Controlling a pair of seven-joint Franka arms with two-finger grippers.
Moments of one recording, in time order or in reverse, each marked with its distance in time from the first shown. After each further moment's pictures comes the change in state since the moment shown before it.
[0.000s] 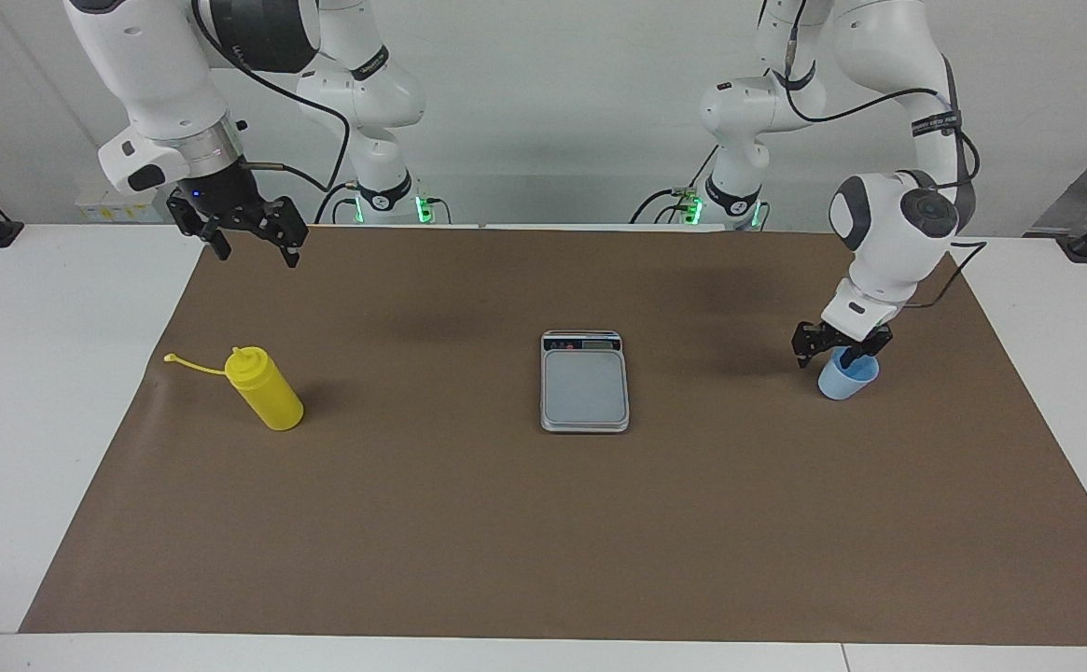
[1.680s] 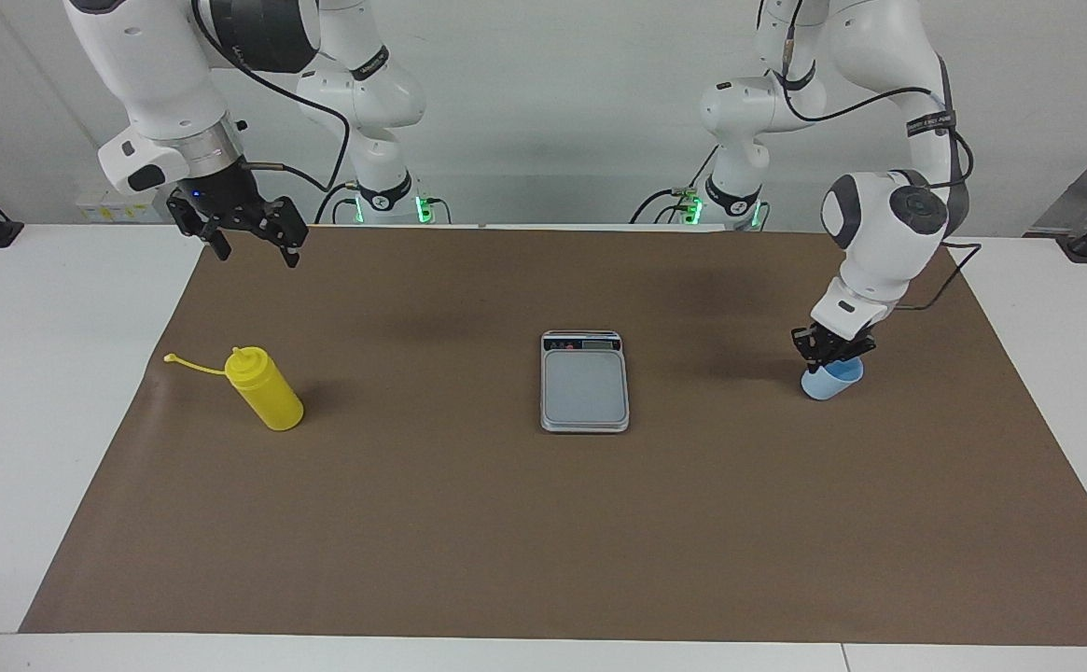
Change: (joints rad) left arm -0.107 0.005 -0.020 0.045 0.000 0.011 -0.102; right arm 0.000 0.000 0.000 0.000 0.000 0.000 0.000
